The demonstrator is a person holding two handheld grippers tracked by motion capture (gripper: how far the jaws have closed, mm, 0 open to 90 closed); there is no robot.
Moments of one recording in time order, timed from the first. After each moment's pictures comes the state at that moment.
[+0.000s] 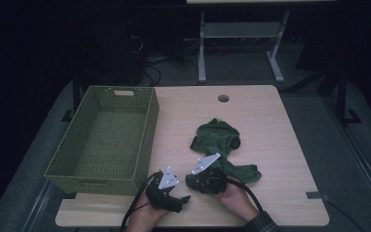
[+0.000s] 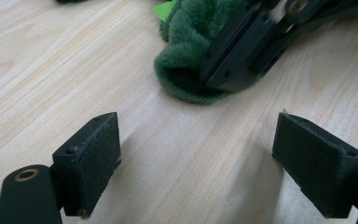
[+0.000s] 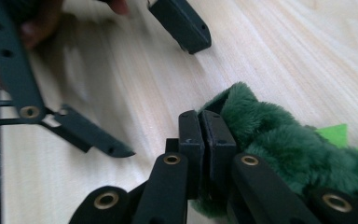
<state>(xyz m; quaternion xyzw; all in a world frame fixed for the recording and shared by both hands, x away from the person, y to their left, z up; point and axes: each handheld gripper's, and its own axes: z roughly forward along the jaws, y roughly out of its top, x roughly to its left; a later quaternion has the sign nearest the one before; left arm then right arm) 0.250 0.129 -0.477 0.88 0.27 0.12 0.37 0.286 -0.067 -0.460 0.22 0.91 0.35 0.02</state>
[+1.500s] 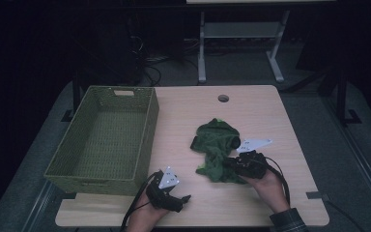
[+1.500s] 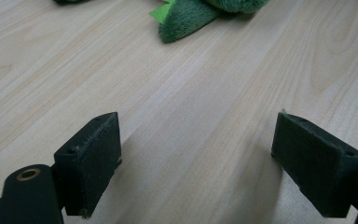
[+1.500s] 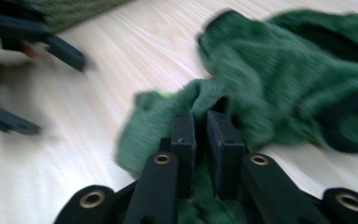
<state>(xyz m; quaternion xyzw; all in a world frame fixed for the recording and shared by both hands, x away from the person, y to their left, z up) 0.251 0.128 -0.477 0.88 0.27 0.12 0.38 0.306 -0.175 -0.428 0.34 0.85 0.40 0.10</state>
